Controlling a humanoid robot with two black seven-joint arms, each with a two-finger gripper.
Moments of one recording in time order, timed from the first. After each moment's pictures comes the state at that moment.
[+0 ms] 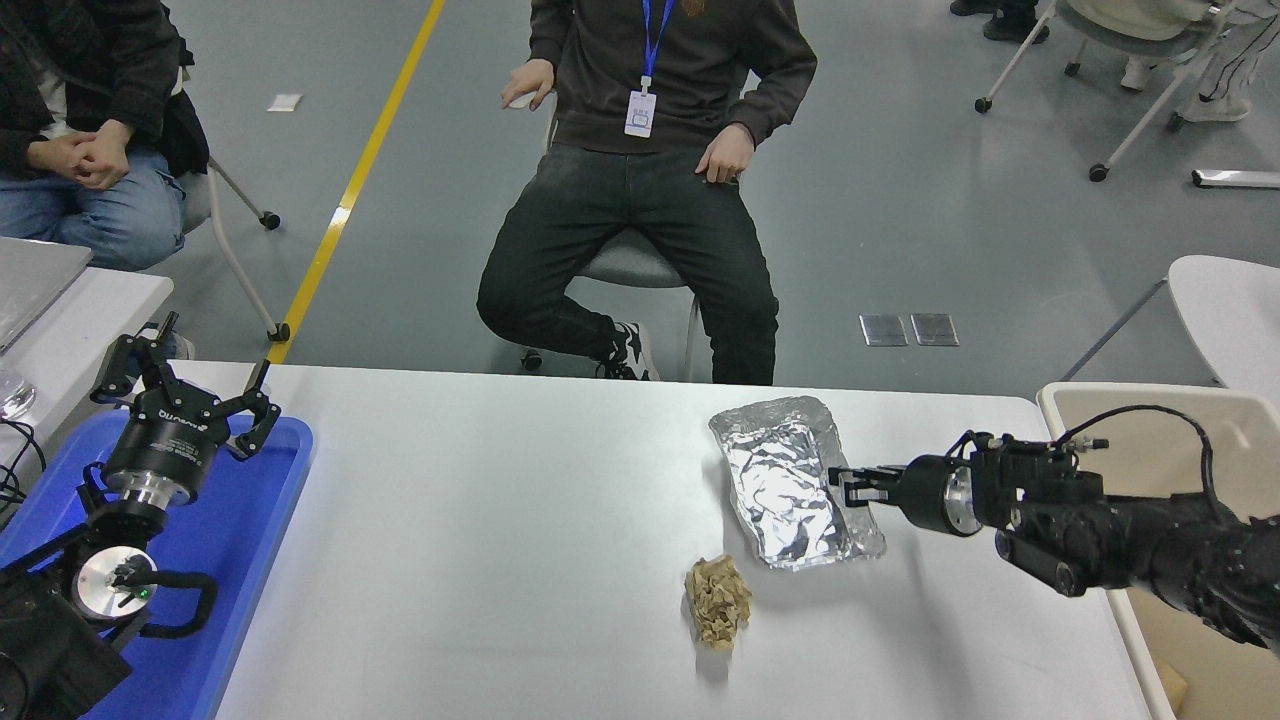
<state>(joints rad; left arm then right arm) -0.55 0.46 -0.60 -0.39 -0.23 -0.70 -0.59 0.99 -0.27 -0.50 0.50 -0.96 -0.08 0.54</state>
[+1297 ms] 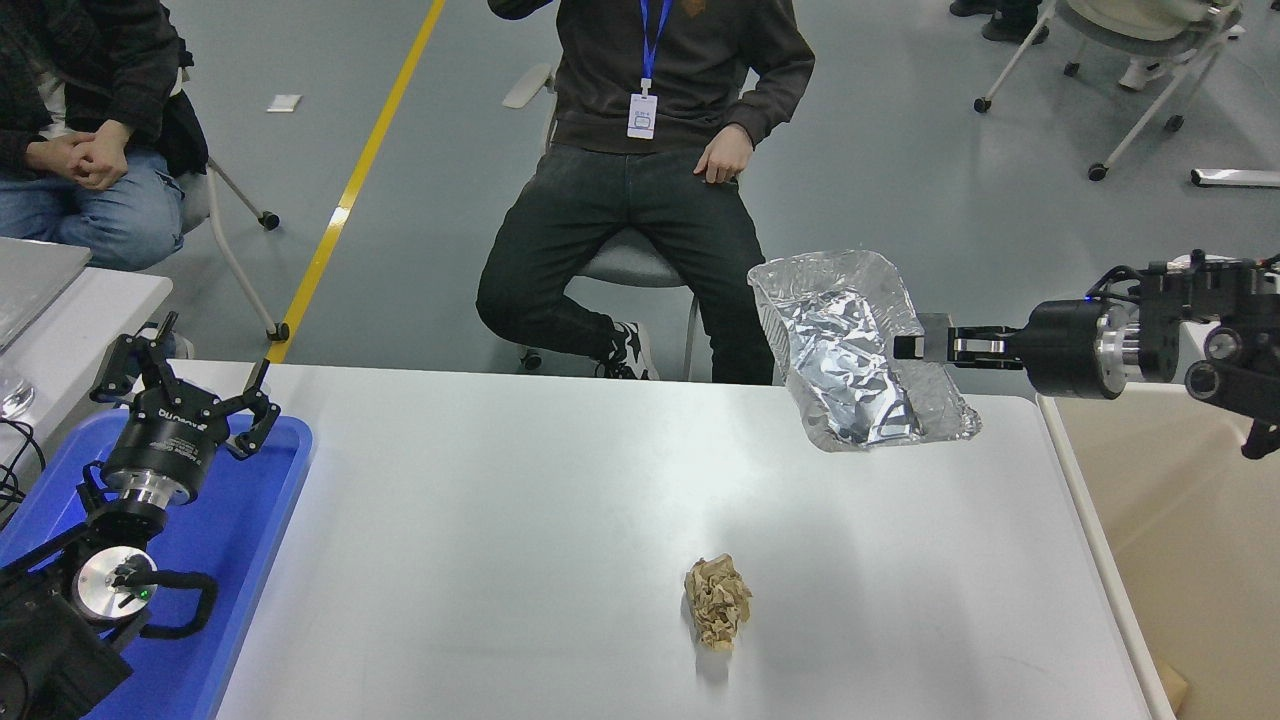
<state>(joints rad) -0.55 0.46 -0.60 -0.39 -0.23 -0.70 -0.59 1.45 -0.75 -0.49 1.08 -0.91 0.16 0.57</state>
